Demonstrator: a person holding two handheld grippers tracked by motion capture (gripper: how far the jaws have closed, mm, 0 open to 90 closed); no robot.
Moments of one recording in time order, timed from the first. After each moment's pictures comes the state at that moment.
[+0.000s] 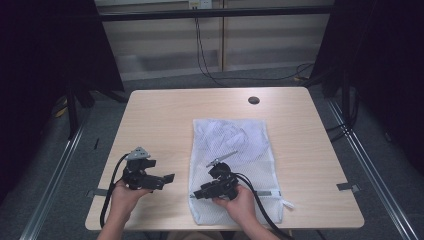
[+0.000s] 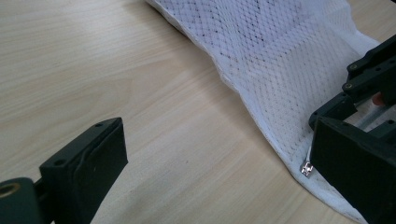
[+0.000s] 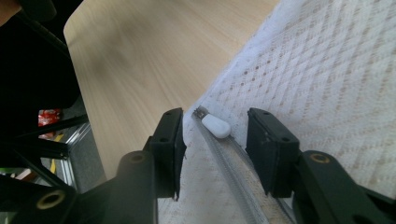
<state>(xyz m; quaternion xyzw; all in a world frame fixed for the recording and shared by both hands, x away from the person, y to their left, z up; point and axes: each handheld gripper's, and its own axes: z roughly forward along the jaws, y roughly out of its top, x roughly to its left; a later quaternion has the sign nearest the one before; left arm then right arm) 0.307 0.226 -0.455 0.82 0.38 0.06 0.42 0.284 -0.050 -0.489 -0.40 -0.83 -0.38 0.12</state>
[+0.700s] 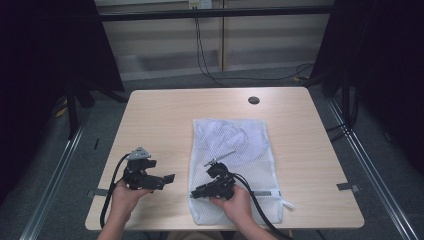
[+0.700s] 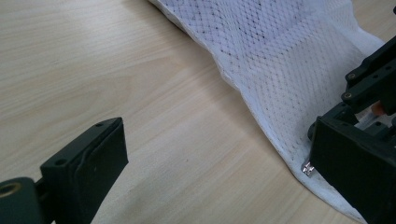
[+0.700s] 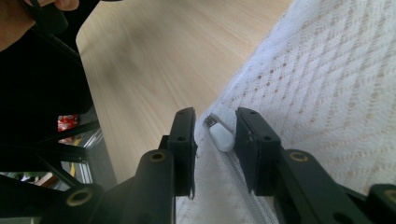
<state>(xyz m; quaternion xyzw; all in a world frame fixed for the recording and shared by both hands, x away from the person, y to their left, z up) 0.308 0.226 -0.456 0.82 0.38 0.06 0.42 0.288 -0.044 -0.495 -0.41 -0.81 -0.39 0.14</state>
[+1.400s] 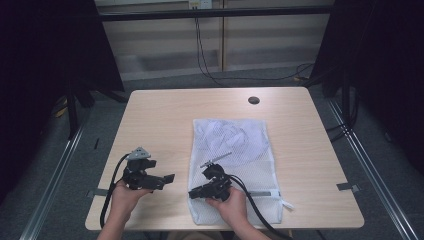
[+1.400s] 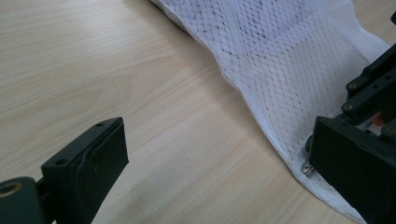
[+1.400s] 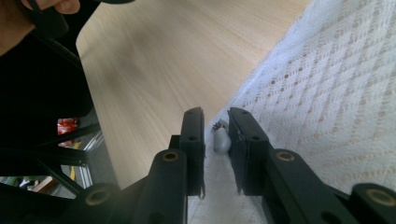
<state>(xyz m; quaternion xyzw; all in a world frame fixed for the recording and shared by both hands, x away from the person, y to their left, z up) 0.308 0.226 -0.456 0.82 0.38 0.06 0.41 0.285 -0.033 -0.496 -0.42 -0.81 -0.38 0.14</state>
